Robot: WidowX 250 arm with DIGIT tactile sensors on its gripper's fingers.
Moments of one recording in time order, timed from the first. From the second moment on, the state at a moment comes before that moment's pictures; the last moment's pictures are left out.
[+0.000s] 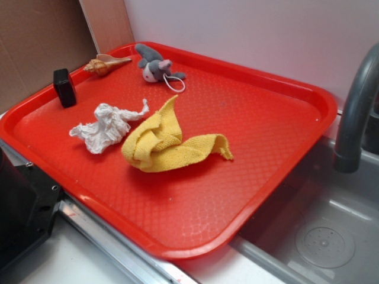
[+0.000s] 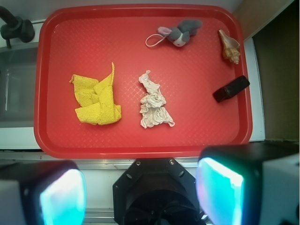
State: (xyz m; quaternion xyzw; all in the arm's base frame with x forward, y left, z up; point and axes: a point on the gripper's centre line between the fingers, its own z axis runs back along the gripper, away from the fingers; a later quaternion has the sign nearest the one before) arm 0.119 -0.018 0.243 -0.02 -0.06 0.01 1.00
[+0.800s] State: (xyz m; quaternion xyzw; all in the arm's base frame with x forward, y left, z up) arm 0.135 0.063 0.202 -0.03 -0.11 0.22 0.97
